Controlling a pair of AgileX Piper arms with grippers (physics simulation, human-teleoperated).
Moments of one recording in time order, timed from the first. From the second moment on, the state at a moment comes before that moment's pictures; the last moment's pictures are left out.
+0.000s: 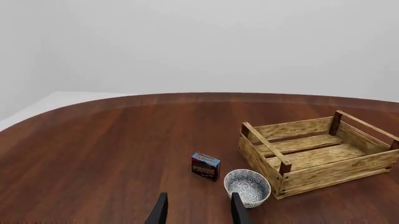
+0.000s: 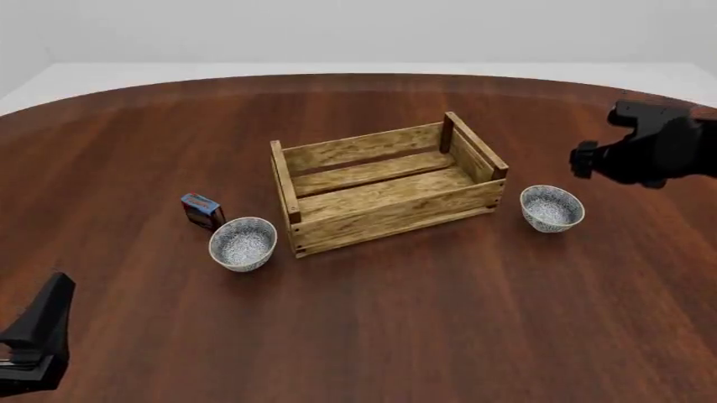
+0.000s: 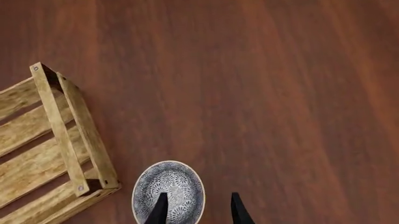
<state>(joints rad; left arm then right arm) 0.01 0.00 -0.02 0.02 -0.03 -0.19 1.78 -1.18 0.22 0.04</state>
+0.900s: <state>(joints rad) 0.01 0.00 -0.03 0.03 -0.03 -0.19 1.94 -1.17 0.17 0.04</state>
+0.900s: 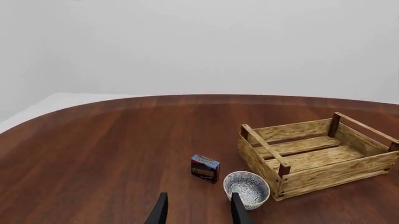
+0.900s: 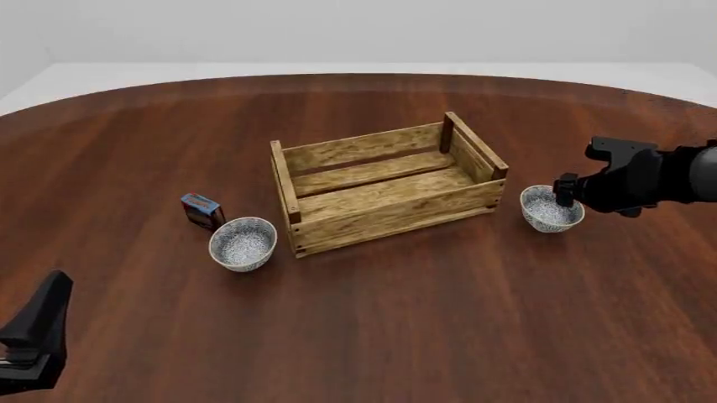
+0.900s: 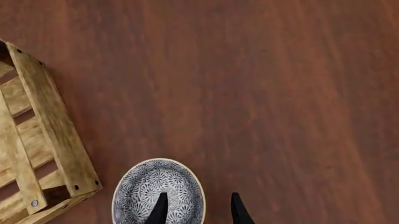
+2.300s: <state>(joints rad) 0.00 0.00 -0.04 0.03 -0.04 -0.17 1.84 -1.12 0.18 0.06</state>
